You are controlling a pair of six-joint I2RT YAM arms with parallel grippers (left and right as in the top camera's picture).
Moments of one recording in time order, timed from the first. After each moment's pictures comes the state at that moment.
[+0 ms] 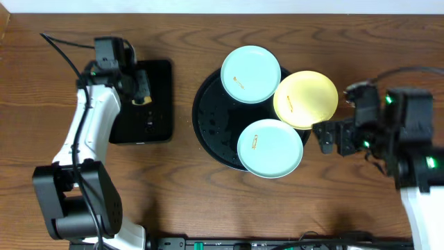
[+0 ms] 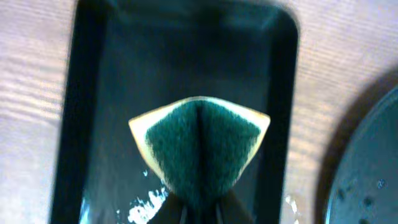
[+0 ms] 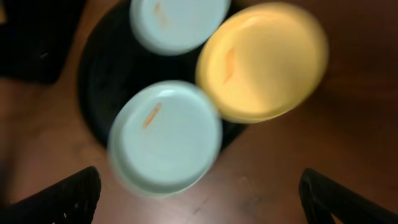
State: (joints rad) left arm 0.08 1.72 1.30 -0.65 0.05 -0.11; right arm 0.04 1.09 1.20 -1.07 -0.32 -0.05
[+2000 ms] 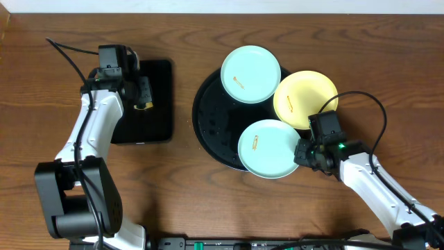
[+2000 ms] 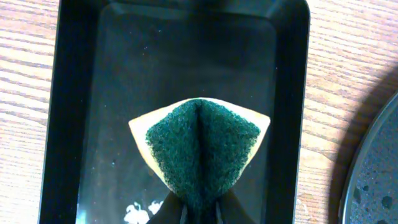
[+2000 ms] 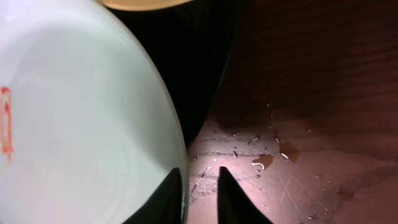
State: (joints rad) left arm 0.08 1.73 1.24 -0.59 0.05 -0.09; right arm 0.27 1.39 0.68 -0.55 -0.05 0.54
